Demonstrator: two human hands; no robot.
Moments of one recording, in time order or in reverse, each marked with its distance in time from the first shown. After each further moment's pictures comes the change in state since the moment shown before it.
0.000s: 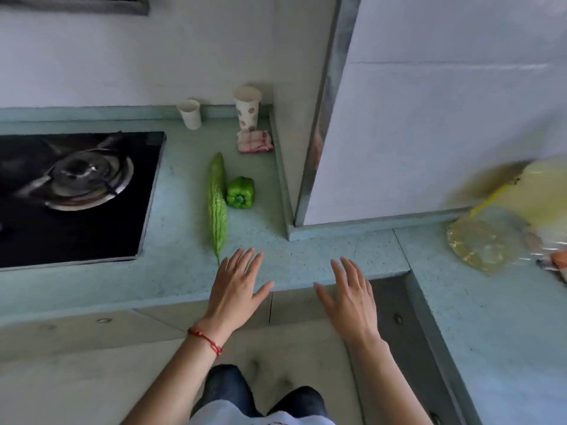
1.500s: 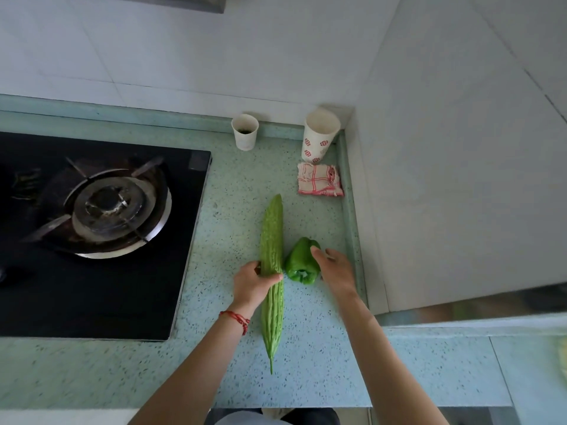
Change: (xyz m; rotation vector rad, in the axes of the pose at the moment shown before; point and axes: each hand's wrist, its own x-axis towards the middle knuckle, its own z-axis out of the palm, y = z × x) left_hand 0.200 -0.143 -0.010 -0.962 -0.013 -0.660; right_hand 0.271 -0.168 0.054 0.822 -0.366 0.544
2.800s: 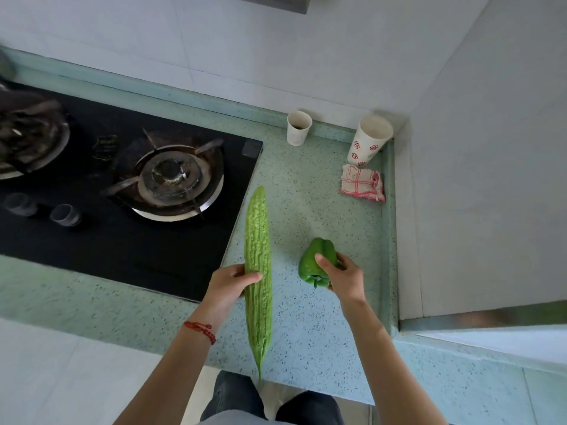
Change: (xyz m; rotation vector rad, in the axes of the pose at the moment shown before) left_hand -0.054 -0.053 -0.089 -0.480 0.024 -0.145; right_hand -0.026 0.019 0.041 0.059 -0.089 -0.130
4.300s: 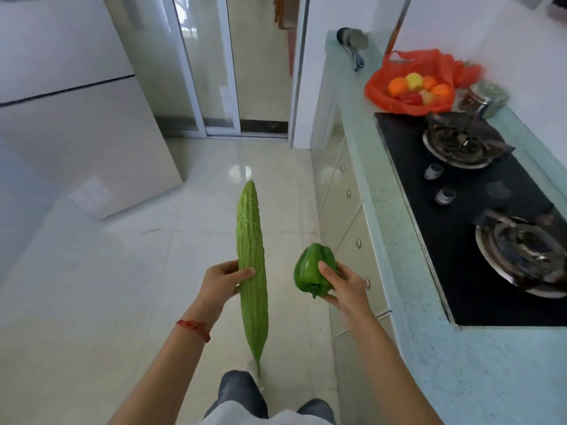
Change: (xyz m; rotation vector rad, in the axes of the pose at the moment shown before) left_hand -0.362 -0.253 -0.147 -0.915 1.133 0.082; right_hand -0.300 0.086 0.211 -0.388 -1.311 -0.127
